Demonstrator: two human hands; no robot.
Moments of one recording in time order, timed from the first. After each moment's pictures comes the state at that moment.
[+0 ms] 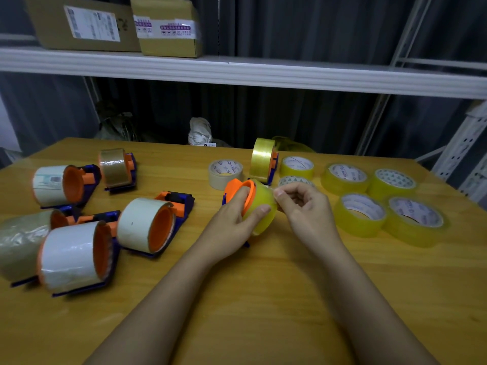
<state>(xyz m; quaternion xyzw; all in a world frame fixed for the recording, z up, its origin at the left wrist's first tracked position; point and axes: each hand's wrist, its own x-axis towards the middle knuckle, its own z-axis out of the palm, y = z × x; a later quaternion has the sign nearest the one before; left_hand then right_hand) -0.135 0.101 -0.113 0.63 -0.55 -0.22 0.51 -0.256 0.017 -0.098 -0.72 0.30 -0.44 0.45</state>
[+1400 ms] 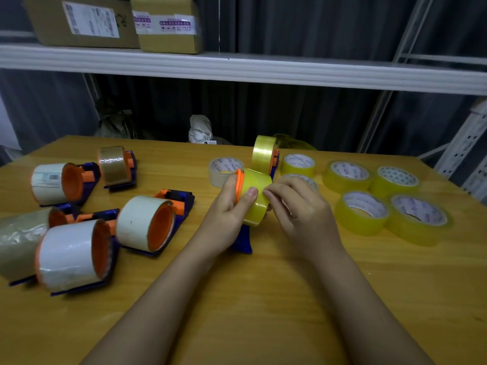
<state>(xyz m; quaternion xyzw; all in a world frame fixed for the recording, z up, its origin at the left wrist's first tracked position) -0.135 0.107 -0.101 0.56 -0.50 -0.26 0.61 -0.254 0.008 -0.111 -0.85 0.11 -0.52 -0.02</state>
